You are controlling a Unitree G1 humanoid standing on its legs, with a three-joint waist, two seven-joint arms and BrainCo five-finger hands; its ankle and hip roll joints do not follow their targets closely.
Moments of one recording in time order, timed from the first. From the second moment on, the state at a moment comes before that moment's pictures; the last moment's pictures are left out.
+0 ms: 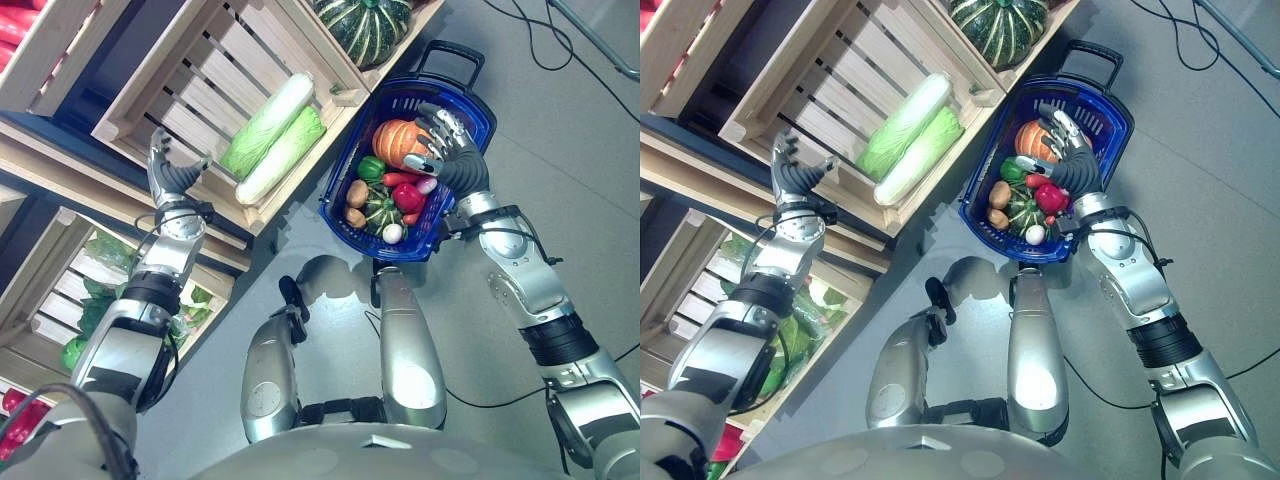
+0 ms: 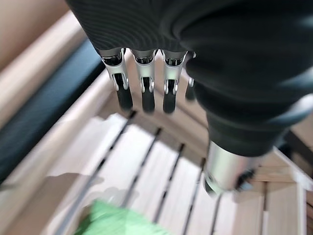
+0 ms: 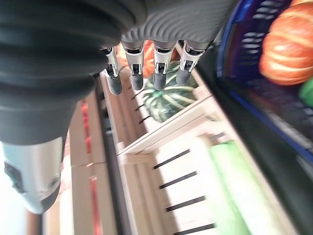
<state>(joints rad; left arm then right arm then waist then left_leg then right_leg) -0.67 0.53 -0.28 0.72 -0.14 -0.06 0.65 -0.36 -0.61 0.29 -0.03 0.49 0.03 -0.15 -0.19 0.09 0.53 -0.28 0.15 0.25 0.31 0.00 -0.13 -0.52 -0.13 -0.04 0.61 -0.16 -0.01</state>
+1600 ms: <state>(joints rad) -1.20 0.64 -0.46 1.27 -0.39 0.23 0.52 -0.17 -0.64 0.35 0.20 0.62 -0.02 -0.19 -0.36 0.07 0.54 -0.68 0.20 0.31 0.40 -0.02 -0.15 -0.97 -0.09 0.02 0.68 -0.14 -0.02</state>
